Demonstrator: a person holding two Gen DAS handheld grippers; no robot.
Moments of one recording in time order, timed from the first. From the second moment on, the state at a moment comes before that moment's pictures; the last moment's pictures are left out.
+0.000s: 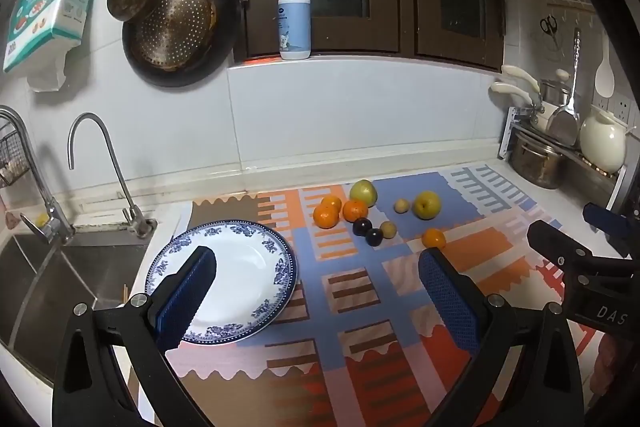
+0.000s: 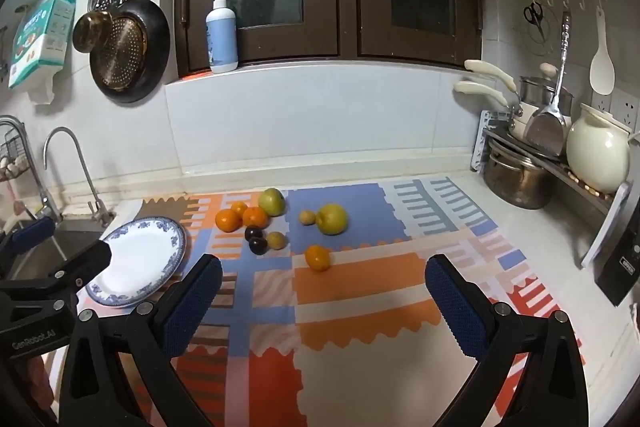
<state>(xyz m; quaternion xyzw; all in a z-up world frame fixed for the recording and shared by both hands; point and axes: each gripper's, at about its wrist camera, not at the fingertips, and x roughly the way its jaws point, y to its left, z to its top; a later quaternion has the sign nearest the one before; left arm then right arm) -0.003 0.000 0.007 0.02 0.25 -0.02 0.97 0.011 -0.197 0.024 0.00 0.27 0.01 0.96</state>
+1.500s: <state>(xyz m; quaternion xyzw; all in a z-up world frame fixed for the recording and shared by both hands) -0.008 -0.003 0.023 0.03 0.24 -0.03 0.97 0.002 -0.199 0.030 0.01 0.26 0.02 0.97</state>
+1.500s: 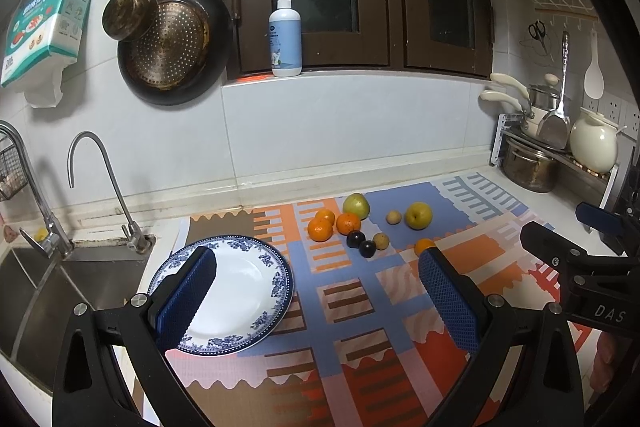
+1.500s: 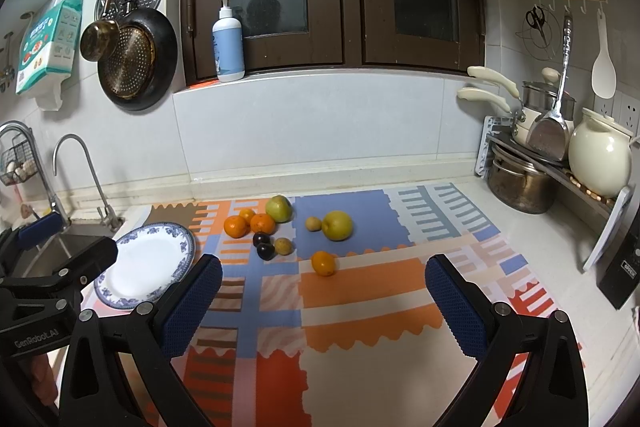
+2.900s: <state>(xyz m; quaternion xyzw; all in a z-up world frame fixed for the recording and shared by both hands) 0.073 -0.025 -0.017 0.05 0.26 -0.12 0.96 0.065 -0.200 -0.011 0.00 0.30 0.02 0.95</state>
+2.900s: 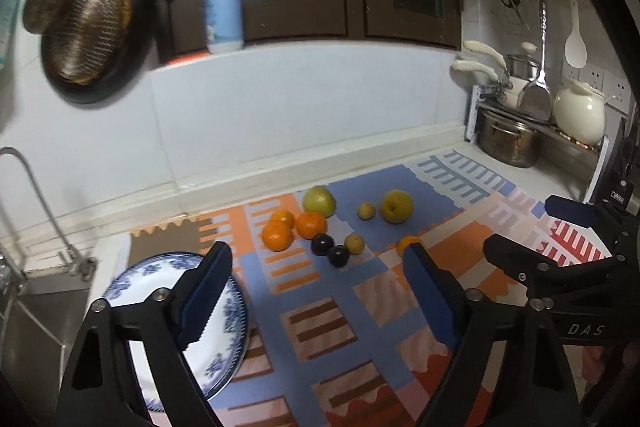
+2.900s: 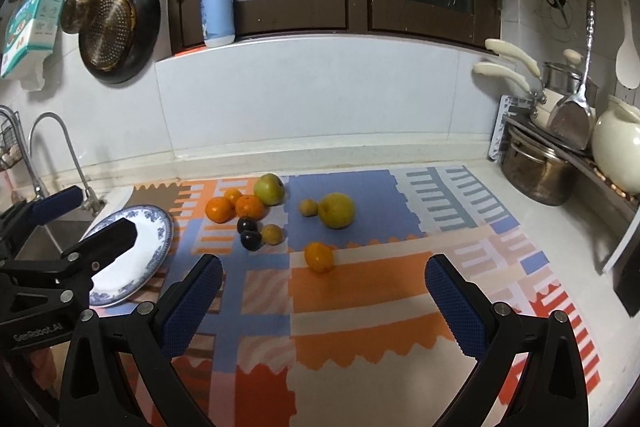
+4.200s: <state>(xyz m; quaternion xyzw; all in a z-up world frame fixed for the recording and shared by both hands) 0.203 -0.060 -0.121 0.04 0.41 -0.16 0.90 0.178 -0.208 -0.109 0.05 0.43 0.07 0.90</state>
